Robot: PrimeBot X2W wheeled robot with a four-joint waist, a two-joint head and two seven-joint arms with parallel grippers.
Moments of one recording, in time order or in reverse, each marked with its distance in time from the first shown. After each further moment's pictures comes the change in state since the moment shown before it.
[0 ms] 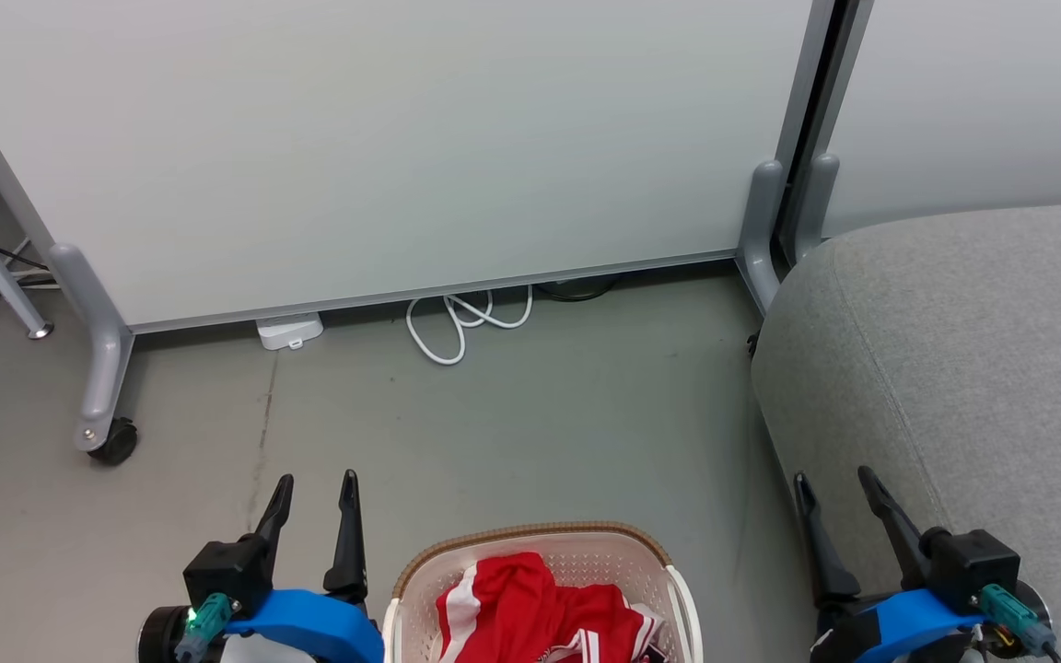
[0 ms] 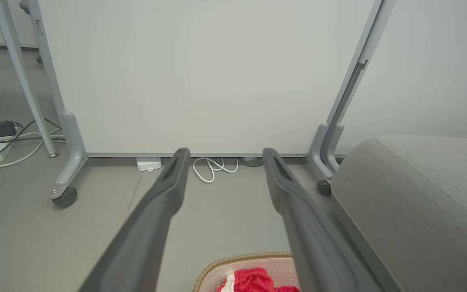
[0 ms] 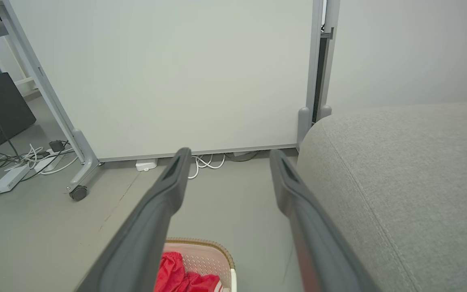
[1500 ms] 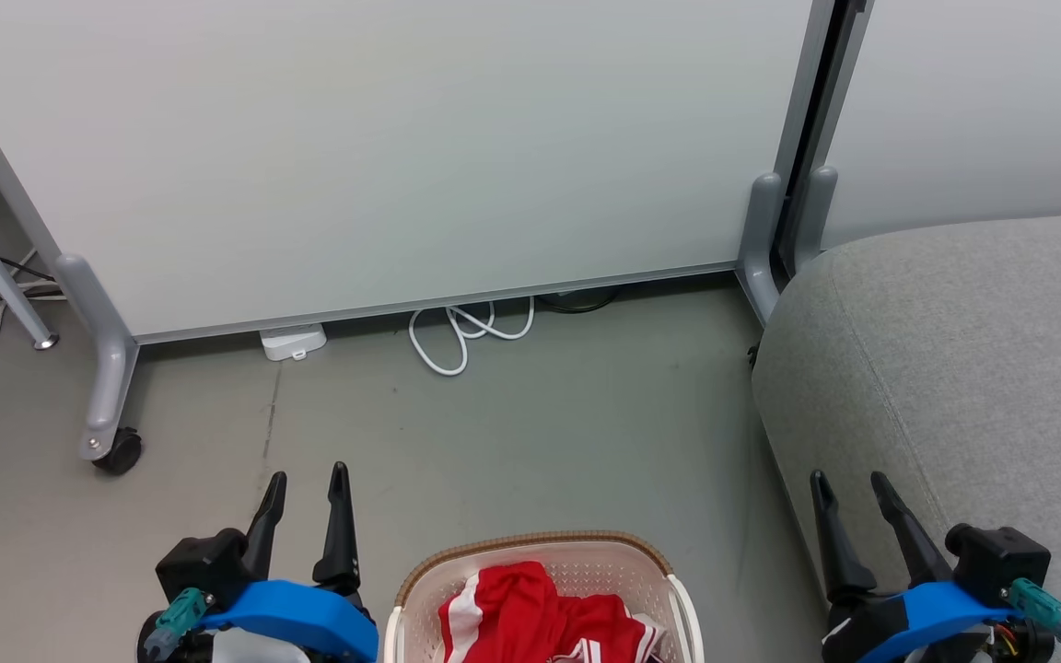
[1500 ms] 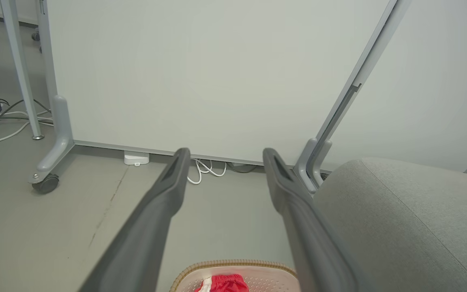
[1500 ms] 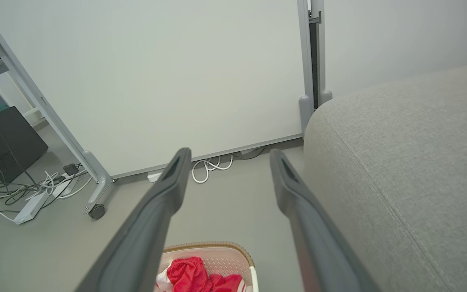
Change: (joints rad) left arm 0.009 -0.003 0.018 -0.044 -0.123 -0.021 0.047; right arm 0.000 0.002 -0.015 -0.006 0.153 -0.001 0.053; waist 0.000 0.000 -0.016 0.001
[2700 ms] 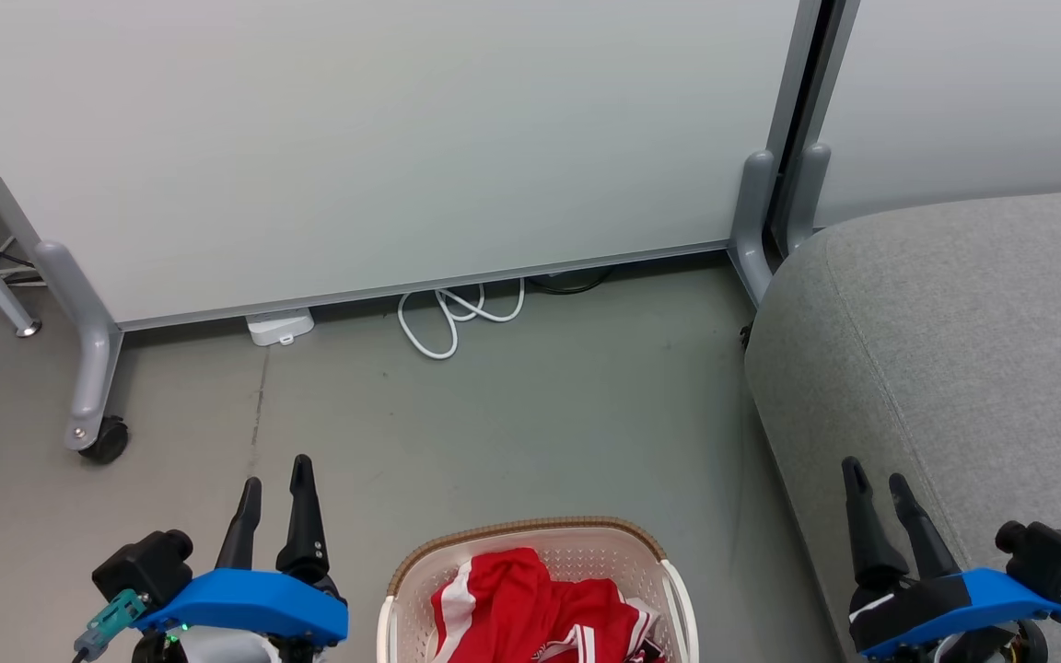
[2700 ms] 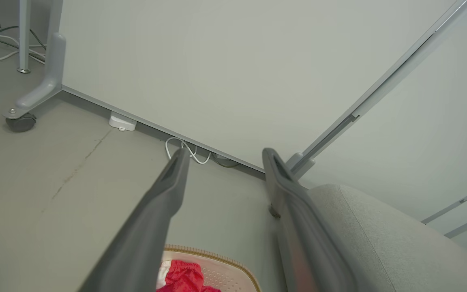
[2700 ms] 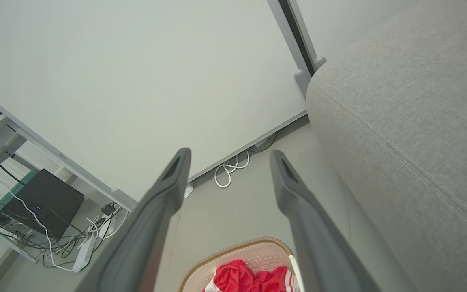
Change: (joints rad) left arm 0.019 -0.004 0.049 -0.069 -0.276 0.017 0.084; right arm 0.000 0.002 -0.033 -0.027 0.316 0.000 0.073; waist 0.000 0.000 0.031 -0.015
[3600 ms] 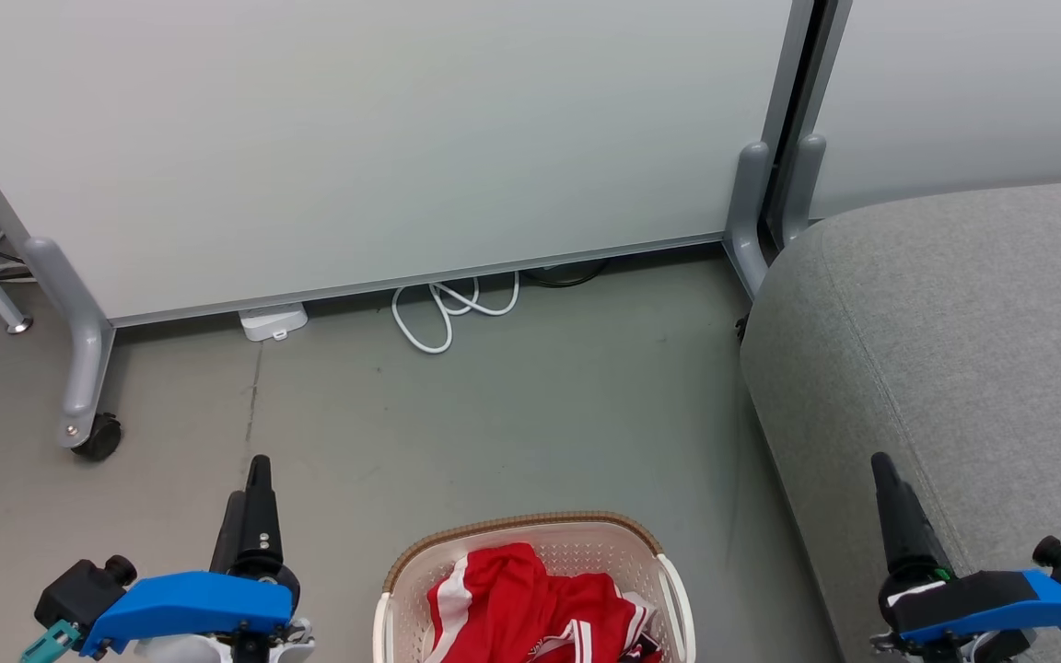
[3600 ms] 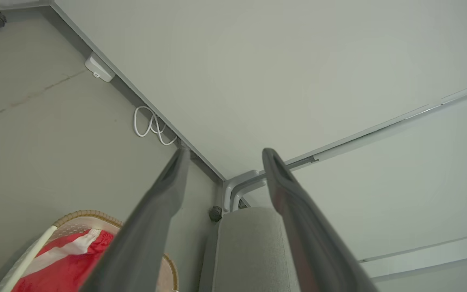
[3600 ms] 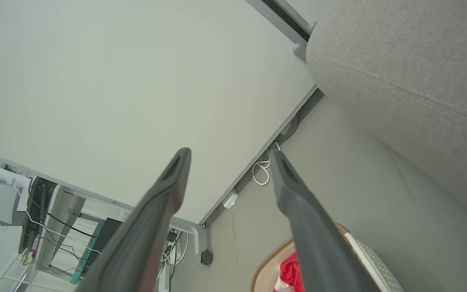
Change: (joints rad) left arm 0.022 -0.004 0.062 -0.067 -0.429 -0.001 0.084; right arm 0.007 0.001 -0.027 -0.020 0.387 0.000 0.076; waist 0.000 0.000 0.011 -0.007
